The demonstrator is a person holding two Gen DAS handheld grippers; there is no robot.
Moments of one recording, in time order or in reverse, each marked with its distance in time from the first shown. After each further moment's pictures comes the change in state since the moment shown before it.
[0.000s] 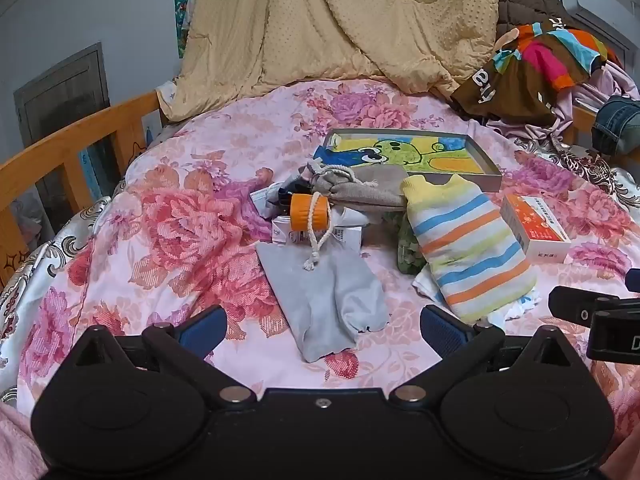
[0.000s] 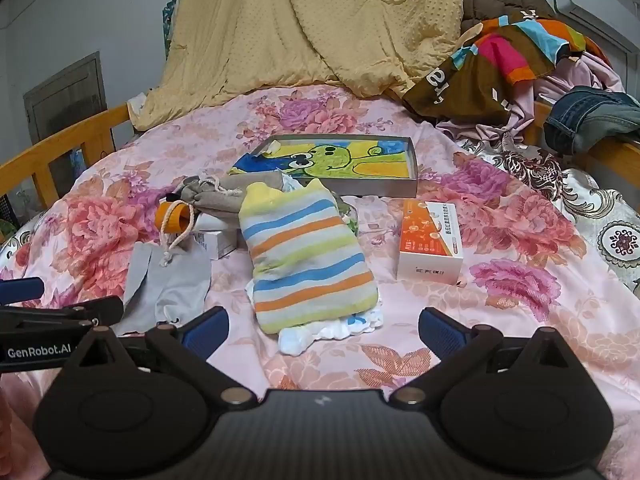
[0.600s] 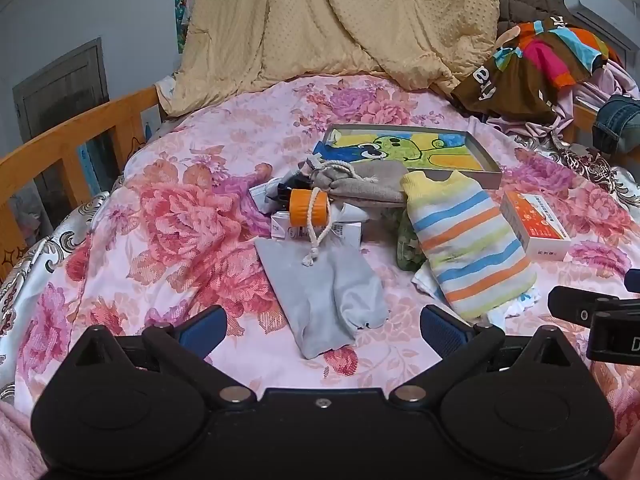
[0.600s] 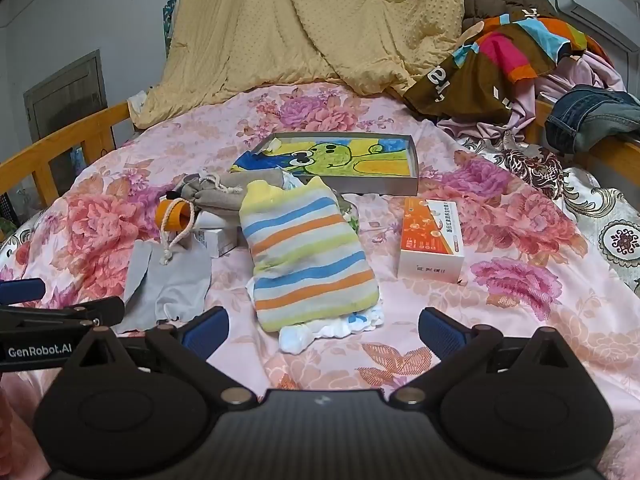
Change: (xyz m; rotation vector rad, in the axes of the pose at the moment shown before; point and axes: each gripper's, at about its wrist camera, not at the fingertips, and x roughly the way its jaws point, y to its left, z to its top) left arm 0.000 0.000 0.000 -0.004 0.009 -0.004; right arm 0.002 0.001 -0.001 -0.001 0.004 0.000
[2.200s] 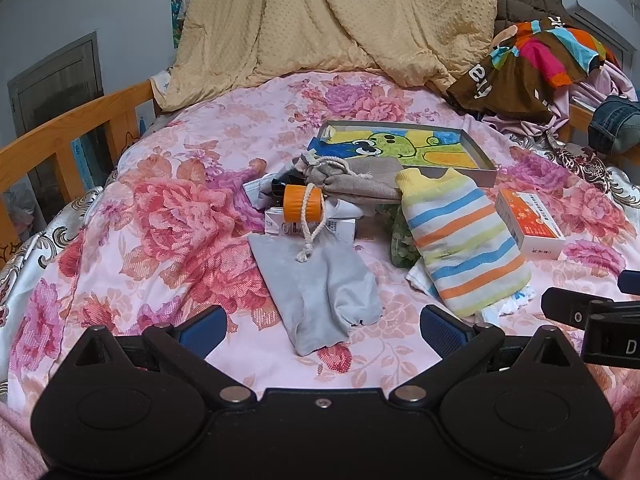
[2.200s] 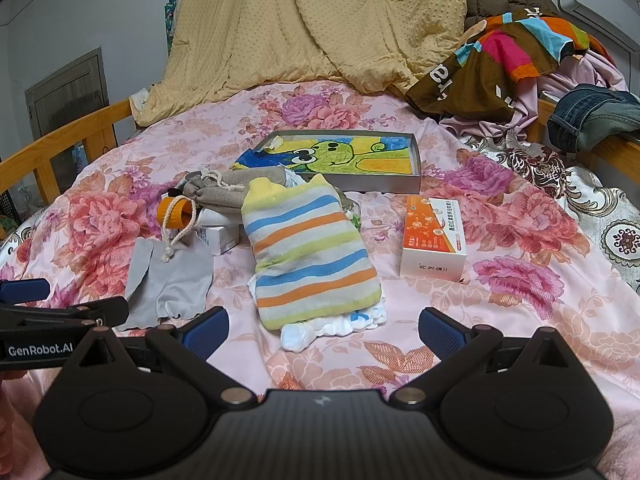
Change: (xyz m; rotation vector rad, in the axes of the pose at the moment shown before) left arm 0.002 -0.007 -0.007 -0.008 0.014 -0.015; right arm 0.000 0.000 0.001 0.000 0.005 0.000
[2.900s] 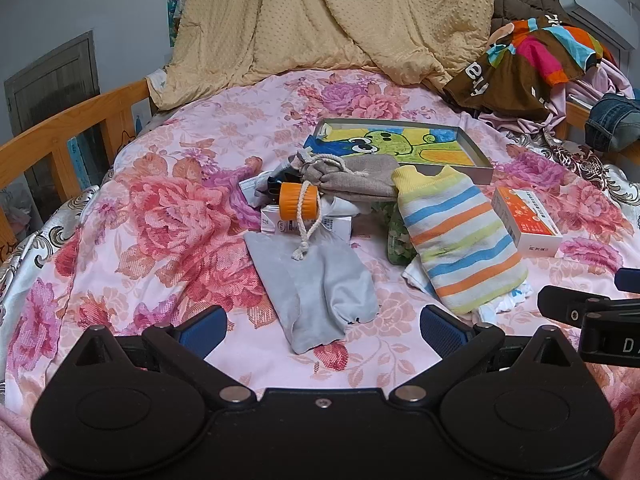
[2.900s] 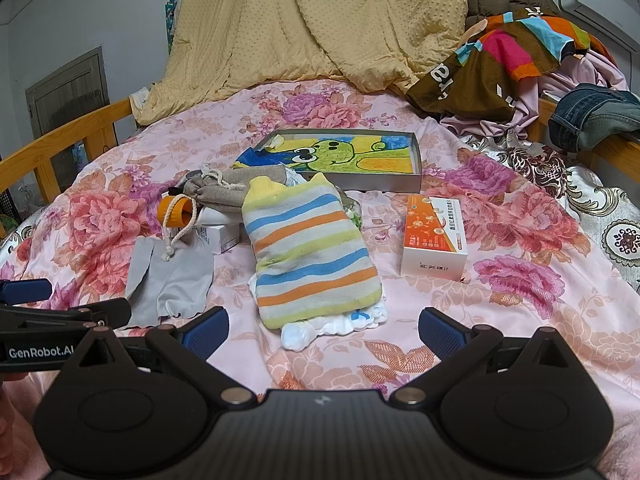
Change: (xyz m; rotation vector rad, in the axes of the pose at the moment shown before) left arm 0.001 -0.002 0.000 0.002 0.007 -0.009; right arm -0.001 -0.001 0.001 0.000 0.002 0.000
